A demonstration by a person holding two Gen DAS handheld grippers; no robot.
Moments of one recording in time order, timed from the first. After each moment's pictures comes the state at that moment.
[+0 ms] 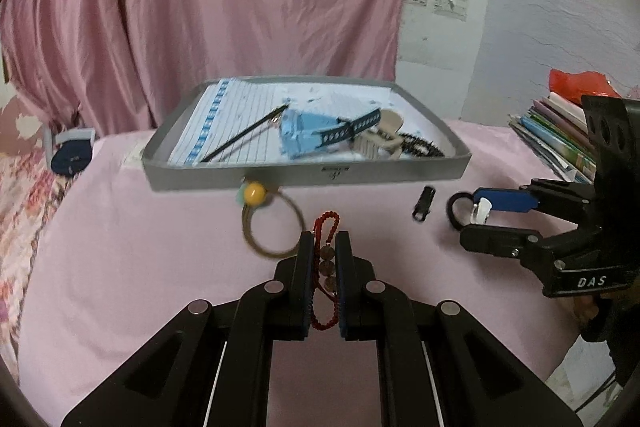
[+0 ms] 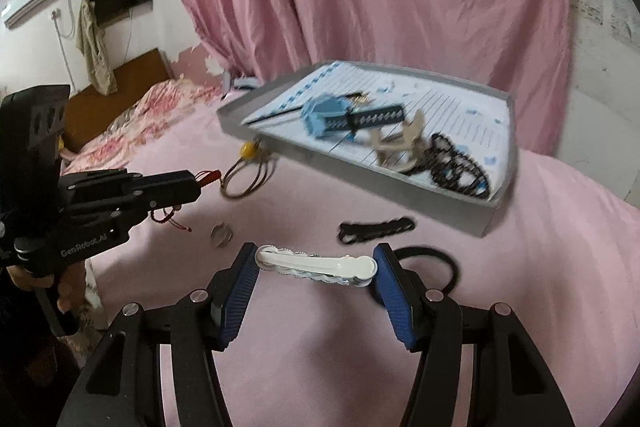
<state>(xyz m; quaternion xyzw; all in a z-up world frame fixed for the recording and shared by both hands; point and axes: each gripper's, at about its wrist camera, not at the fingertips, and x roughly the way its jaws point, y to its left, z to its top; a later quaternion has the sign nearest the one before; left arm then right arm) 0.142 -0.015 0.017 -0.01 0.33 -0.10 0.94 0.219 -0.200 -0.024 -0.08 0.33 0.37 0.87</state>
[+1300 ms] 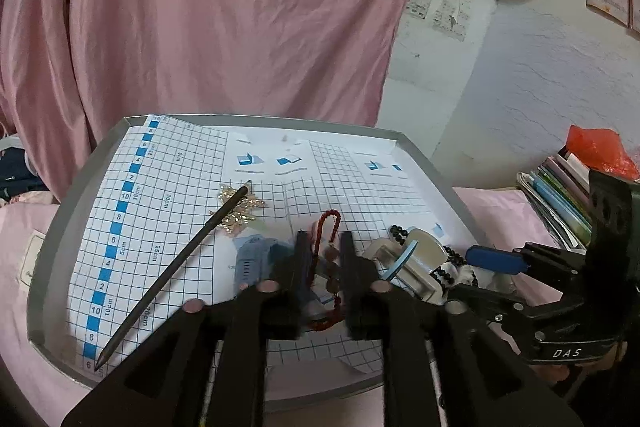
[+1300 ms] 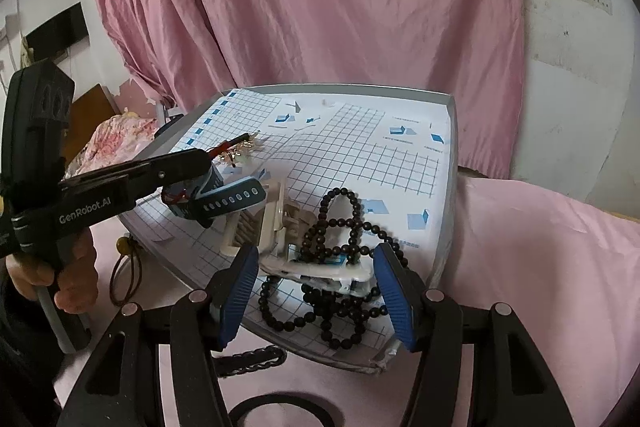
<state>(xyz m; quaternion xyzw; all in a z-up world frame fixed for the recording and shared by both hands) 0.311 -0.005 0.023 -0.07 0.34 -0.16 0.92 0.337 -0.208 -0.025 -0.04 0.35 0.29 0.89</state>
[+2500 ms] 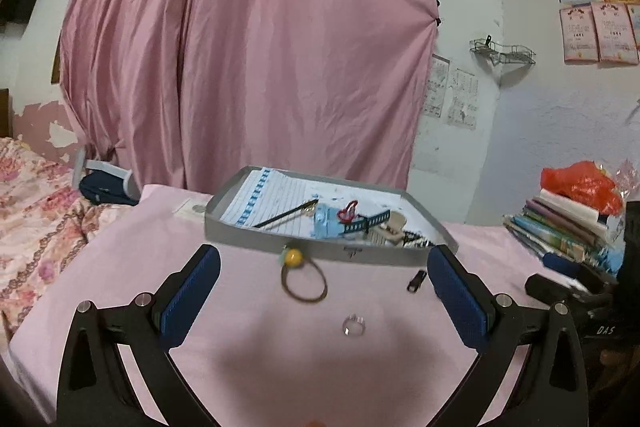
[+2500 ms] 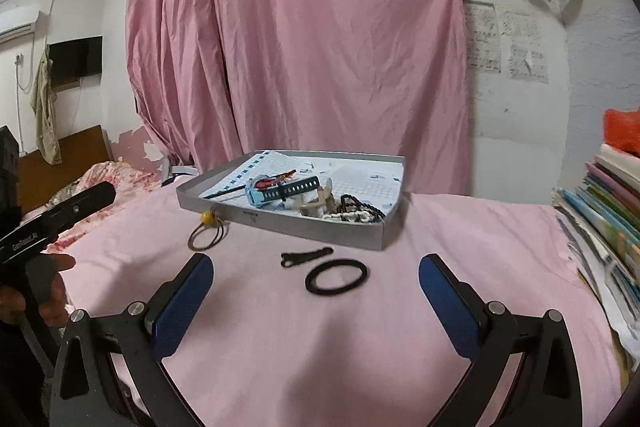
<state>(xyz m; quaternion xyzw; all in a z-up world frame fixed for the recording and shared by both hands) 0.060 0.008 0.036 -0.08 0.15 -0.04 0.98 0.122 -0.254 -0.013 -0.04 0.16 0.24 0.95</state>
